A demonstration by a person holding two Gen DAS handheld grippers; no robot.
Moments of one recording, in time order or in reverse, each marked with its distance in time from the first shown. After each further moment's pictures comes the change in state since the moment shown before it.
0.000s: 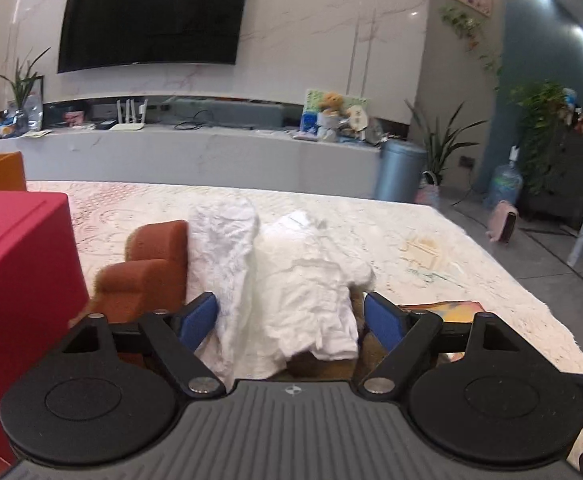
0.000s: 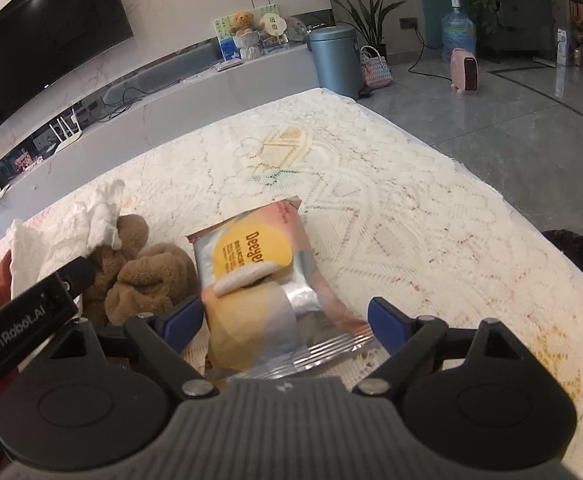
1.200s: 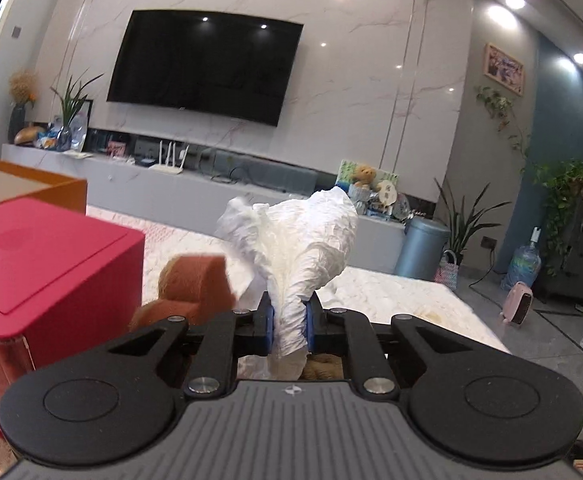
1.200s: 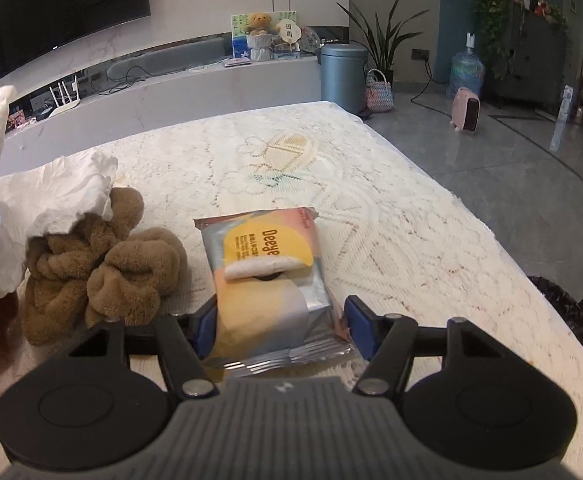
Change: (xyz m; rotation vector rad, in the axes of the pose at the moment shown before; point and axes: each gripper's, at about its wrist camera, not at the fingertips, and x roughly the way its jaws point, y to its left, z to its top) left arm -0.041 -0.005 0.008 -0.142 -0.213 0.081; right arm 0.004 0.016 -0.004 -0.153 -0.029 -0.078
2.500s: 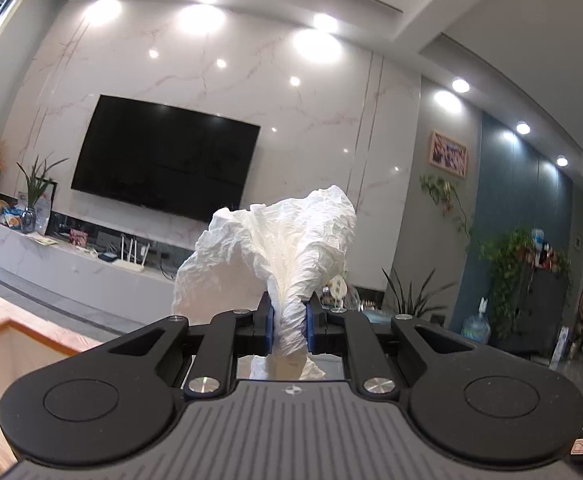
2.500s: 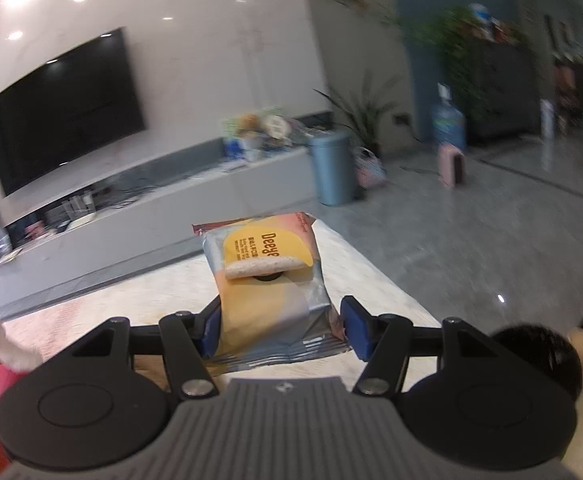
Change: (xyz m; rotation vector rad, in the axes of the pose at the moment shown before) left arm -0.097 0.066 0.117 0.021 -0.249 -0.176; right arm -0.129 -0.023 0.047 0.129 -0.281 0.074
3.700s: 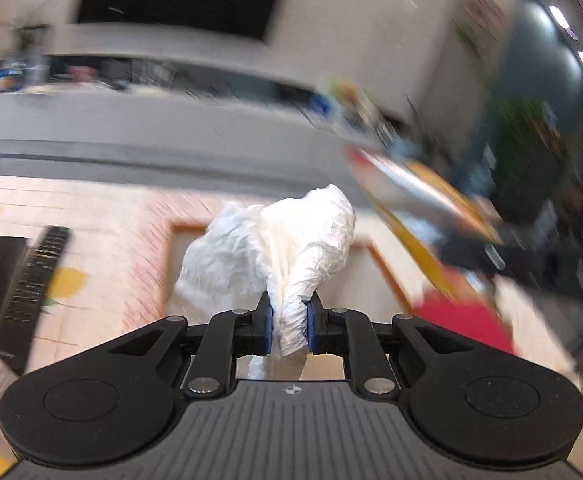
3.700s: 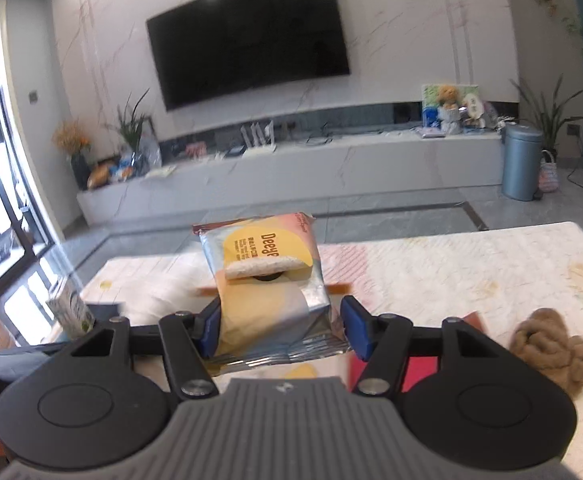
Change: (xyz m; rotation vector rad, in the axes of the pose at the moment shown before) left arm 0.051 0.276 -0.012 0.010 0.669 -0.093; right arm -0.043 0.387 -0.051 -0.228 0.170 0.373
